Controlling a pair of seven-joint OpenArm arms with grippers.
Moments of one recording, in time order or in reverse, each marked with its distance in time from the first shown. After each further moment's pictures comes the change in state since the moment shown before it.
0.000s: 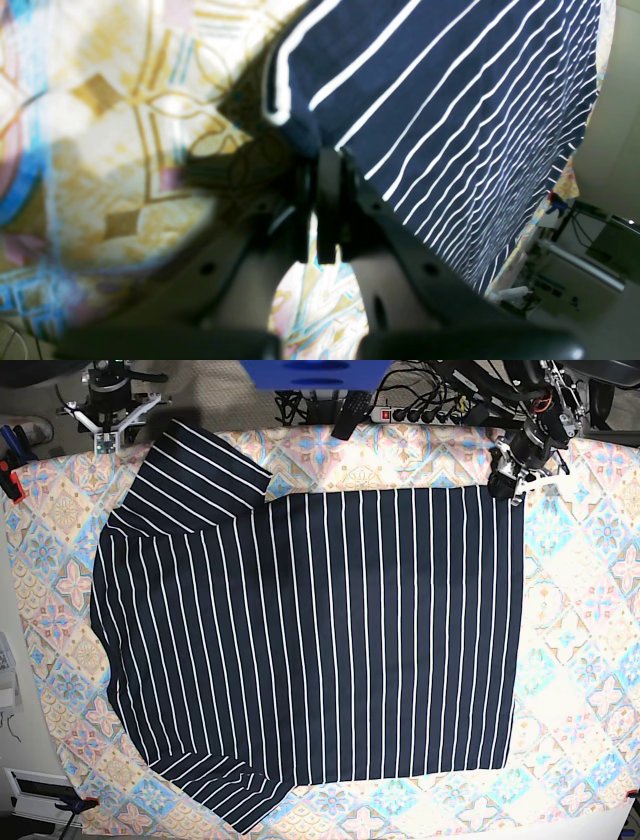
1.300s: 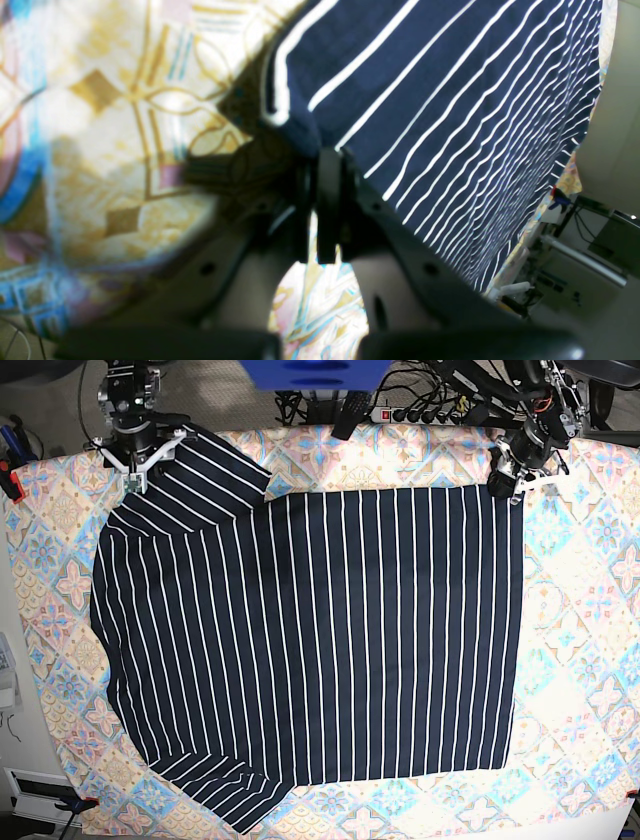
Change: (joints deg) left arm 0.0 -0.1 0.1 0.0 0.2 -0.2 0.4; right arm 12.0 0.0 -6.3 -5.4 1.7 -0.4 -8.1
